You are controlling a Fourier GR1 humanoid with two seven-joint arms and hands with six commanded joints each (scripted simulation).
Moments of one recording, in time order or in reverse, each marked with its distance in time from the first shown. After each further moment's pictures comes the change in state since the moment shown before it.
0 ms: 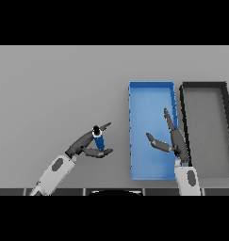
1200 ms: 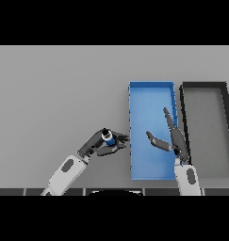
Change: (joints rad) left arm -0.010 -0.147 0.001 -0.142 0.036 0.017 -0.057; right arm -0.021 -0.010 0.000 0.030 0.029 -0.010 0.005
